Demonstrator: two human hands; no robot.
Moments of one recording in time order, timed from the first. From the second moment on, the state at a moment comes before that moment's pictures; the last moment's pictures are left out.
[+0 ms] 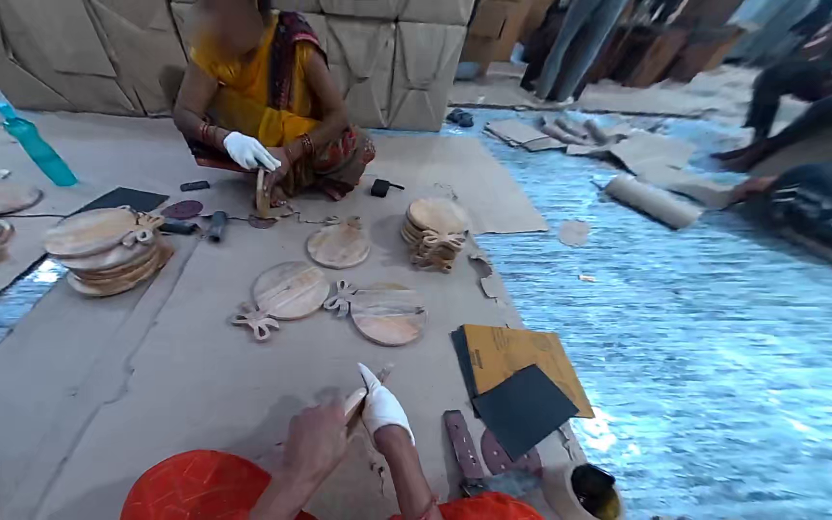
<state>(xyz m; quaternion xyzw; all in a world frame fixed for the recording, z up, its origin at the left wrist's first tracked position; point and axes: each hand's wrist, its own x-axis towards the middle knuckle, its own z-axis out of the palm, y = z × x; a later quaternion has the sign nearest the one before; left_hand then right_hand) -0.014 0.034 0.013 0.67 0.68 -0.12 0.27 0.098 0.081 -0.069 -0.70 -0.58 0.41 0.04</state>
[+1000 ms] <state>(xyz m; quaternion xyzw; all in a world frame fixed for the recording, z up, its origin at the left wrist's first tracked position) -0.027 0.042 0.008 0.68 0.68 -0.11 0.27 0.077 0.049 -0.032 -0.73 -0.59 0.34 -0.04</state>
